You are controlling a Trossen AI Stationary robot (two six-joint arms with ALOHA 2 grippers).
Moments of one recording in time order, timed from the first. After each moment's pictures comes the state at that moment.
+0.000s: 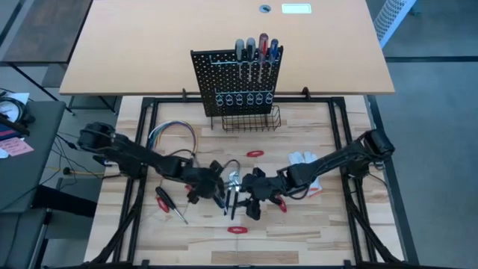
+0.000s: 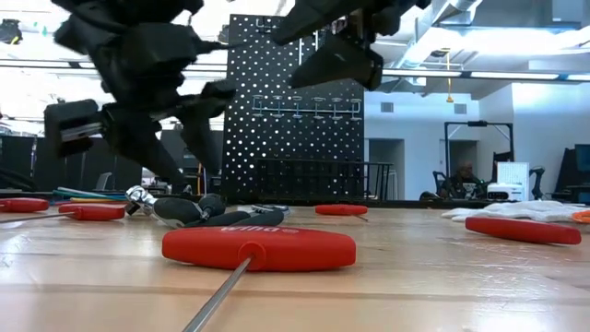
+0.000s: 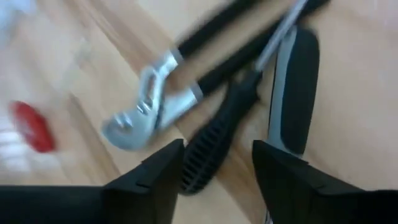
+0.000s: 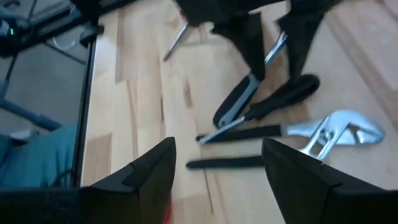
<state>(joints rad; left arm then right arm) -0.23 1.50 0.73 -0.10 -0.12 0.64 0.32 1.76 1.22 -0.16 0.15 0.56</state>
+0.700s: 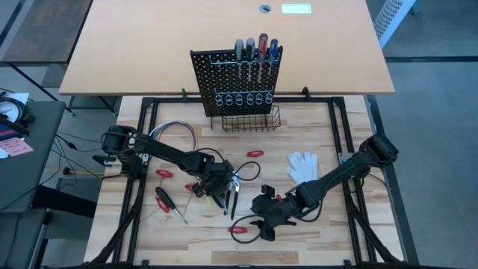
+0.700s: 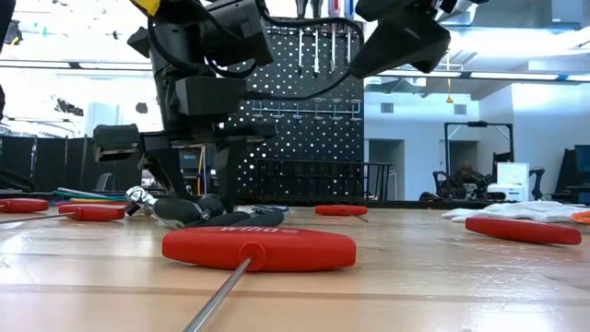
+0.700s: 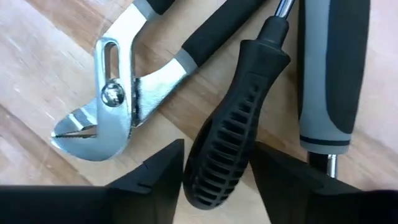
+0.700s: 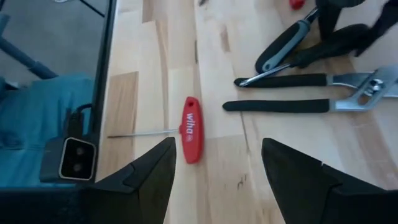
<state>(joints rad) -0.13 1.77 1.03 -0.46 0.01 0.82 0.51 1.75 1.22 -0.27 0.25 0.58</state>
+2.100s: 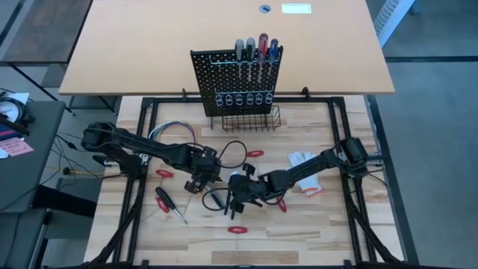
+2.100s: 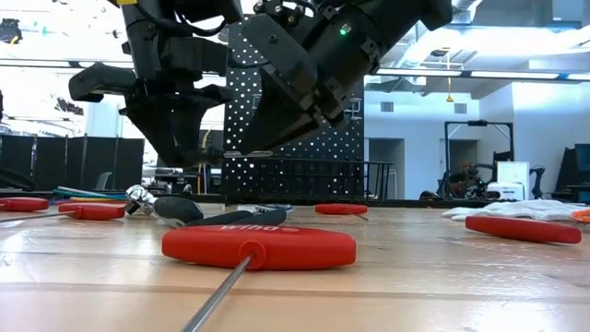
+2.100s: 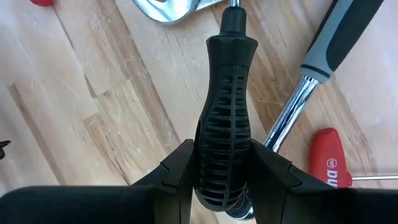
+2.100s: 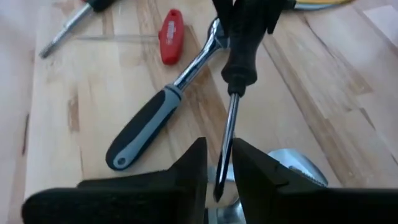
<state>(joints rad) -0.13 1.54 1.03 -0.74 -0.17 0.38 0.29 2.02 1.34 -0.12 0.42 0.42</state>
